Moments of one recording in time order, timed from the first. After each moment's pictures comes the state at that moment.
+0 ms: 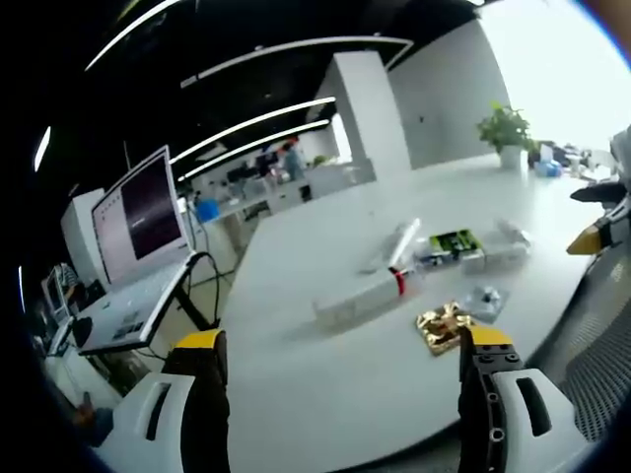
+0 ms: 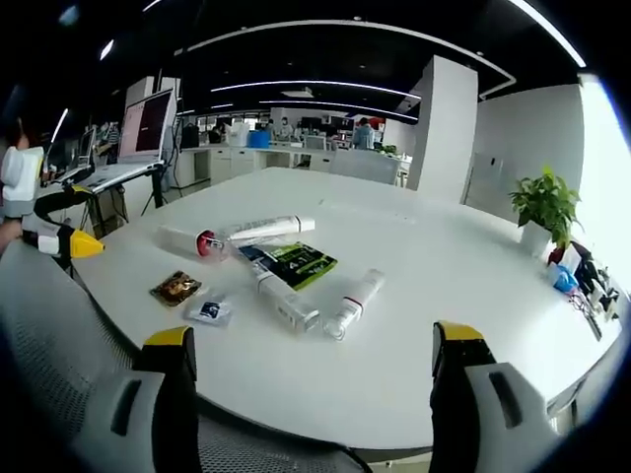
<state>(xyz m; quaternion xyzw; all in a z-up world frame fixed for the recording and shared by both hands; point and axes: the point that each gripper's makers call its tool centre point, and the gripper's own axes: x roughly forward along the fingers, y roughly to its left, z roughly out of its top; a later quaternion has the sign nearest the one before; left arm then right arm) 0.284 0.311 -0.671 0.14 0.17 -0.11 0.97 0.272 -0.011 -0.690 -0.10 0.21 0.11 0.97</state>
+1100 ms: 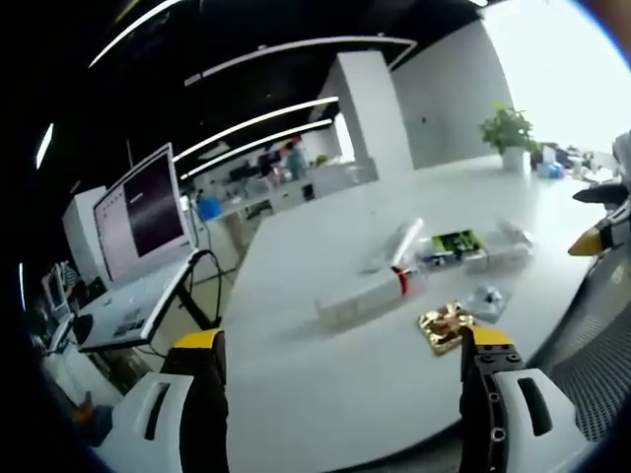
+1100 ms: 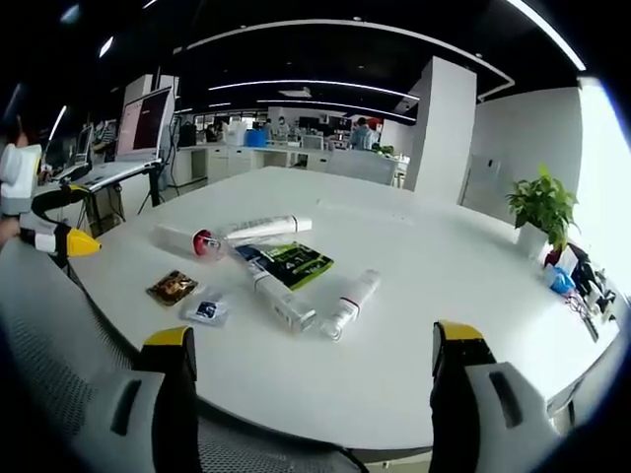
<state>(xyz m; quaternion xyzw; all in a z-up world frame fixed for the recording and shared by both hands) 0.284 0.314 -0.672 0.14 0.17 -0.10 0.97 0.274 -0.014 -0.690 -0.11 0.21 0.11 0.97</state>
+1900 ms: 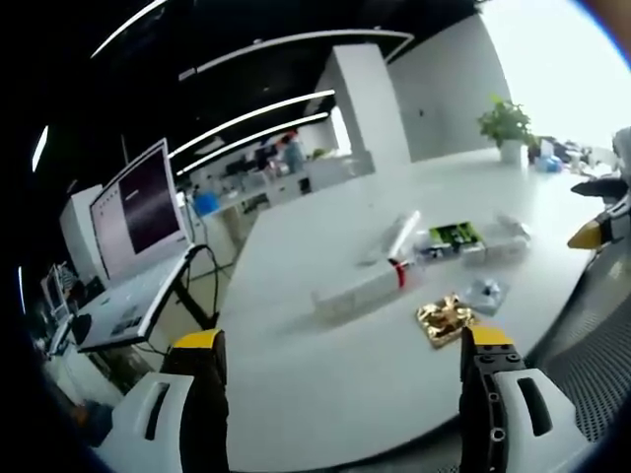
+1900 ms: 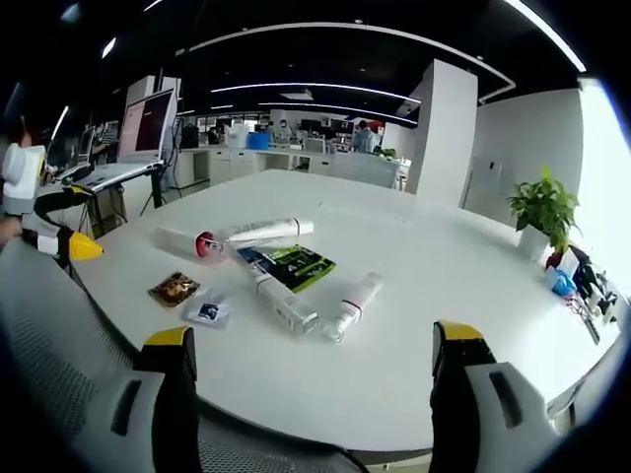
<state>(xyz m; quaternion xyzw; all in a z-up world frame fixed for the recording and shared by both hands) 0.283 0.315 -0.677 0.14 0.18 -0.10 0.97 0.273 -0.012 -0.691 -0.11 0.21 0.11 0.97</state>
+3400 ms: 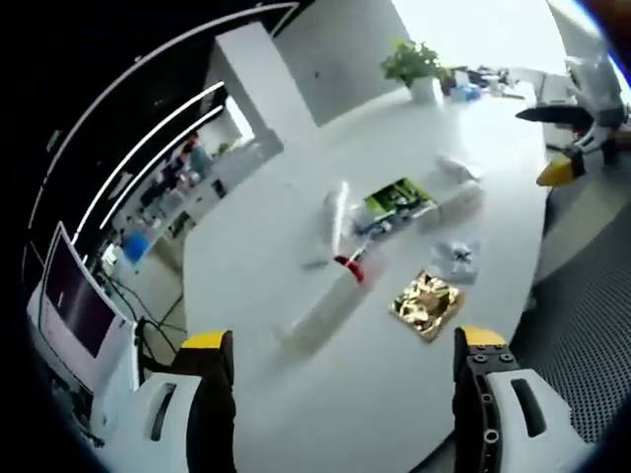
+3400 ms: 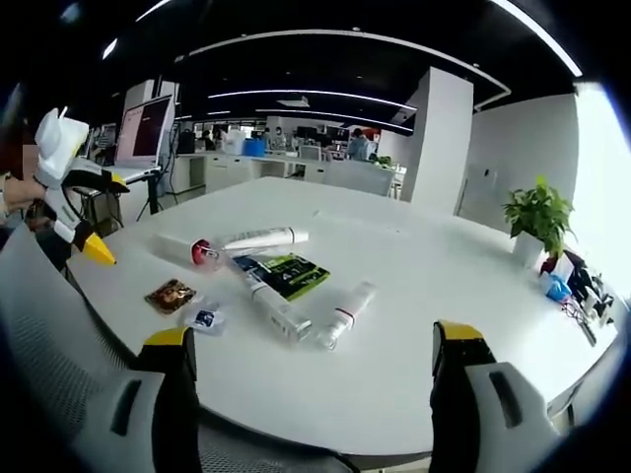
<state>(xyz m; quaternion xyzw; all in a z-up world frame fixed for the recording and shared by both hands) 0.330 0.273 -0.686 0.30 0.26 -0.27 0.88 0.274 -0.017 -0.681 -0.11 0.19 0.10 0.97</state>
